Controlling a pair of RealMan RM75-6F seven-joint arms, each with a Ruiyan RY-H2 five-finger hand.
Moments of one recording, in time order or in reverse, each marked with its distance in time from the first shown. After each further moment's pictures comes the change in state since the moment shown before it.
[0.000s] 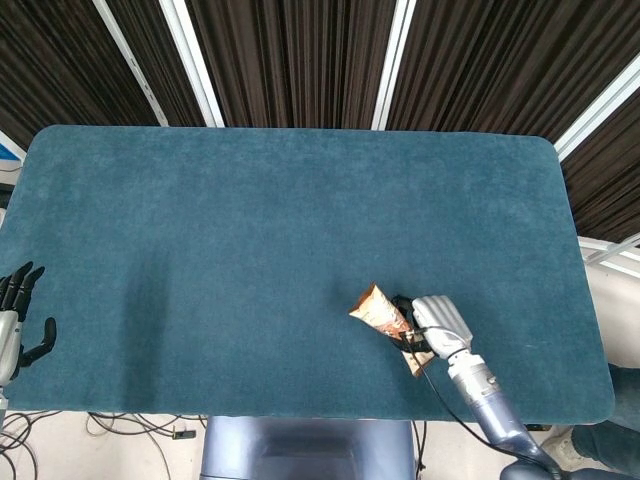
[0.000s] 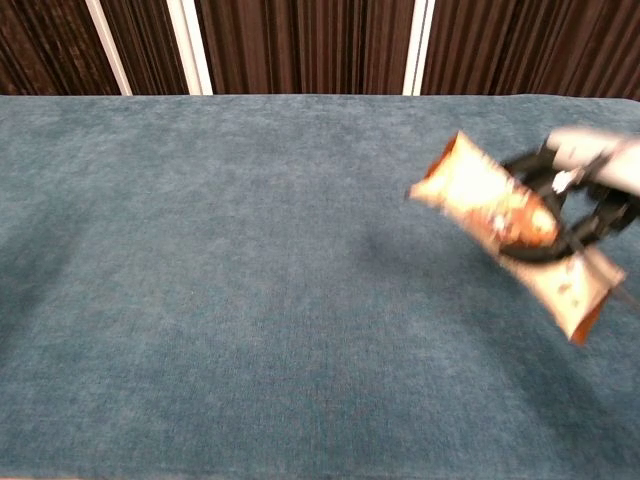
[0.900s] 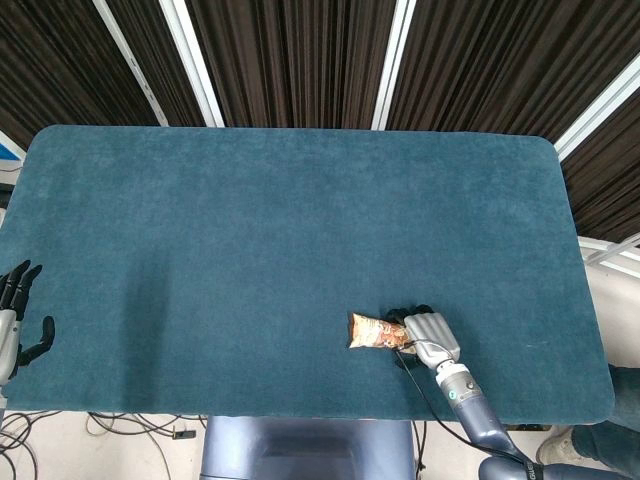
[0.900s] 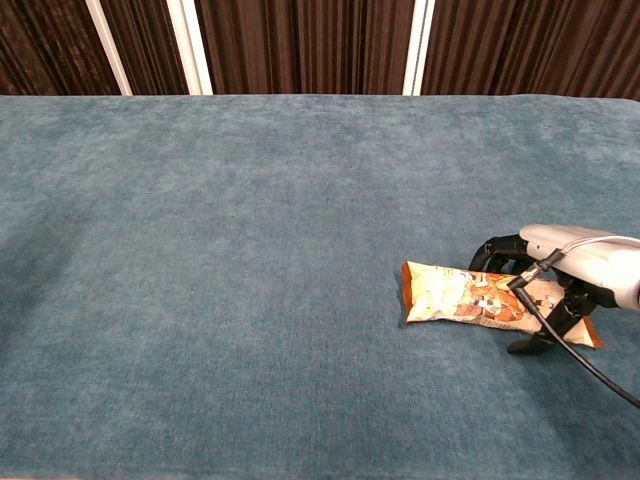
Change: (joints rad) left arm 0.000 -0.002 -0.005 0.005 -0.001 0.005 0.004; right arm 0.011 -0.191 -0.060 0.180 0.181 -0.063 -0.282
